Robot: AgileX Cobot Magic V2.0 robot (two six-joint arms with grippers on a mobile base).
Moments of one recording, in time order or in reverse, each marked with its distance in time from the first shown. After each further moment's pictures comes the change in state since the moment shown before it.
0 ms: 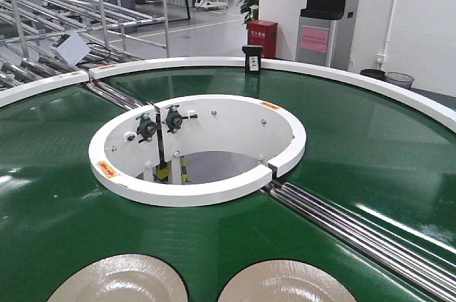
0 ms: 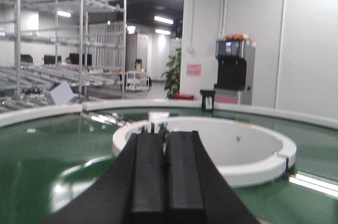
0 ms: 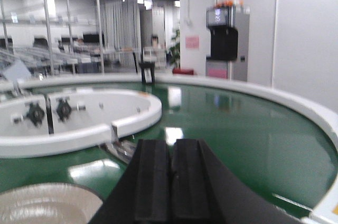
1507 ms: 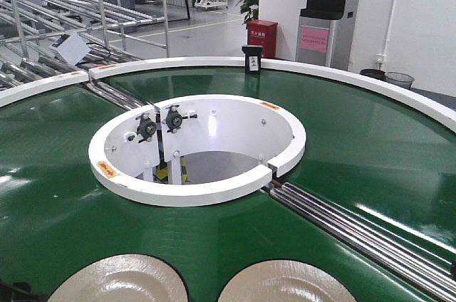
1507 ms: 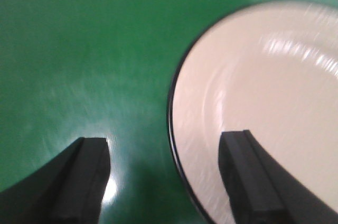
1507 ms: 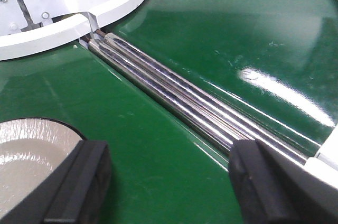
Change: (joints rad) left arm 0.000 1.310 -0.672 0.000 0.535 -0.003; right arm 0.000 0.820 -0.544 0.012 0.315 0.001
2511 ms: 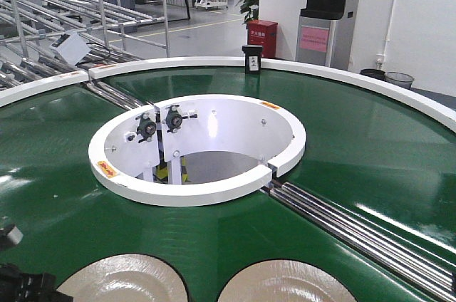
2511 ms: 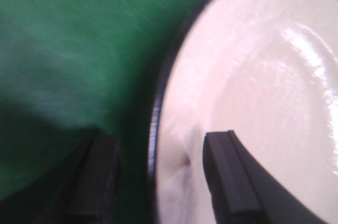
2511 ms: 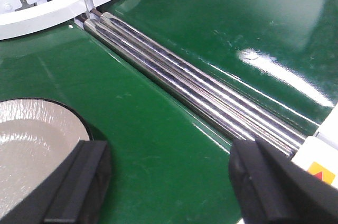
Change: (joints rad) left arm 0.309 0.535 -0.270 -1.006 0.438 1.029; right arm 0.000 0.000 0.000 0.001 0.062 0.000
